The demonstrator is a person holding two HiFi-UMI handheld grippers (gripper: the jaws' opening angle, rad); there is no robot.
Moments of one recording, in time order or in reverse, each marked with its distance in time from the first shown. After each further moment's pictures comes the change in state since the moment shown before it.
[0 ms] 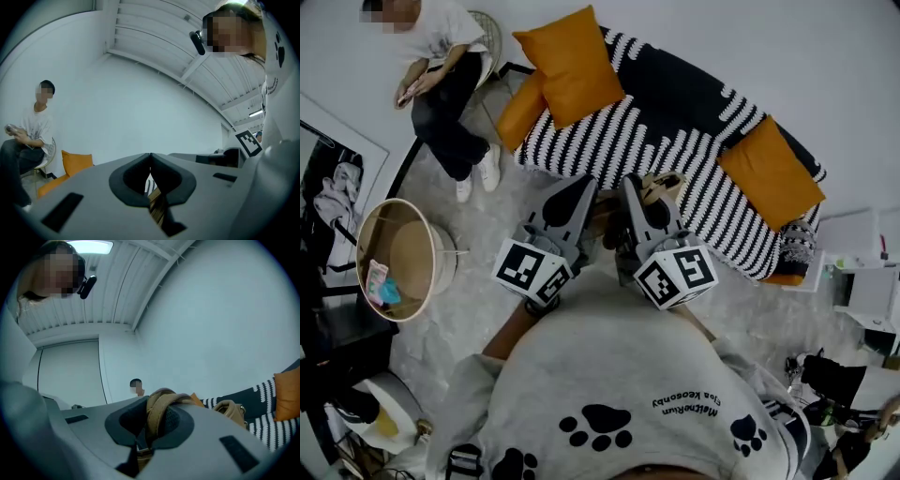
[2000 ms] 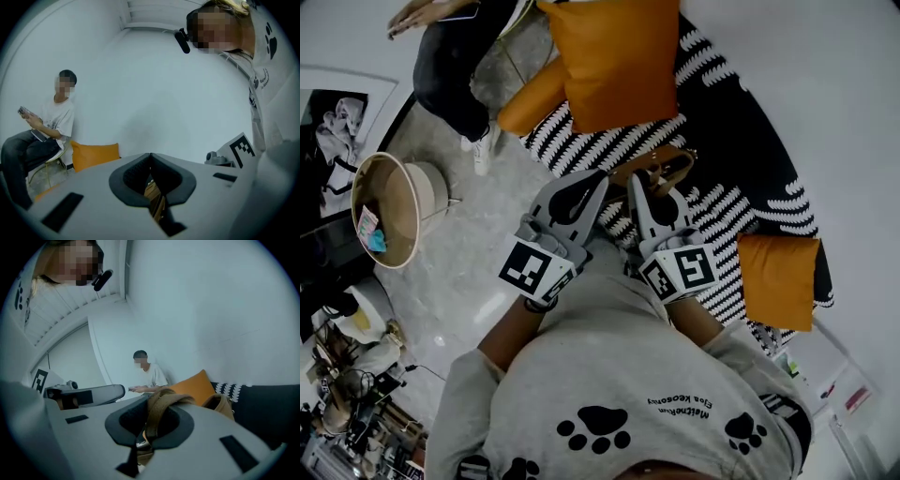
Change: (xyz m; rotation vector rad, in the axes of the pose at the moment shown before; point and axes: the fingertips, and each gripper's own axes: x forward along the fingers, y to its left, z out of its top) left arm 0.331 0.299 -0.069 -0.070 0.193 0.360; right arm 0.373 -0.292 -0.057 0.059 0.398 0.255
